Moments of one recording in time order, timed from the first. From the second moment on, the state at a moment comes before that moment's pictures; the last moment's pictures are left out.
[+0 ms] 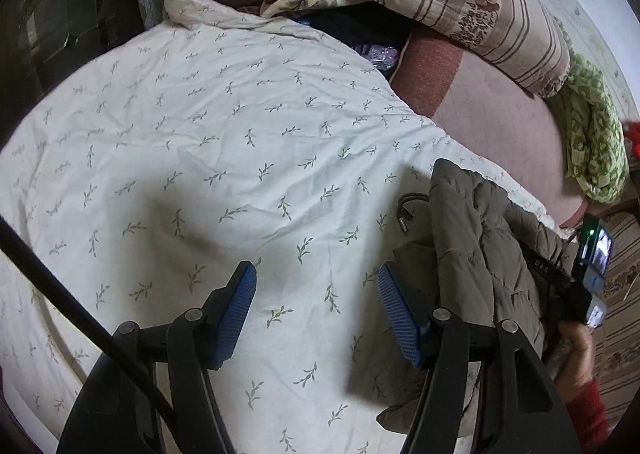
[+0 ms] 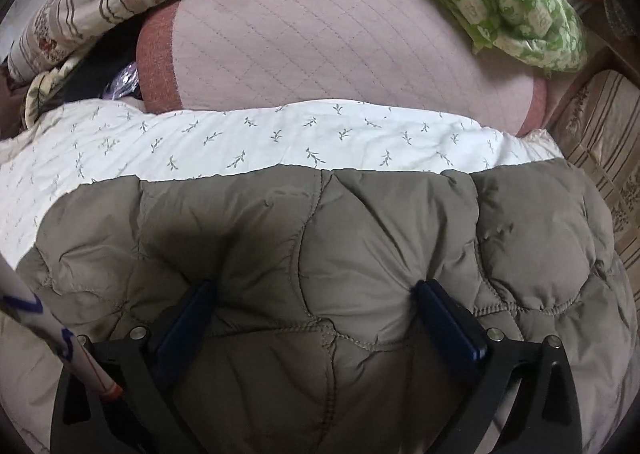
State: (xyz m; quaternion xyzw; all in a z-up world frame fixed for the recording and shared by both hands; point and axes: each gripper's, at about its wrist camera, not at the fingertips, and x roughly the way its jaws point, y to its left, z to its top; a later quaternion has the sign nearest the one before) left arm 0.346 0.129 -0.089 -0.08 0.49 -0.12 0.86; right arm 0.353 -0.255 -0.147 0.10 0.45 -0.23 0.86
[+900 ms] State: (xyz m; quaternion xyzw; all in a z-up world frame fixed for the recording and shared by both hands) left arm 0.326 0.117 -0.072 -0.07 0.45 -0.12 0.88; right arm 0.292 -0.181 -0.089 0.01 0.42 -0.17 0.89
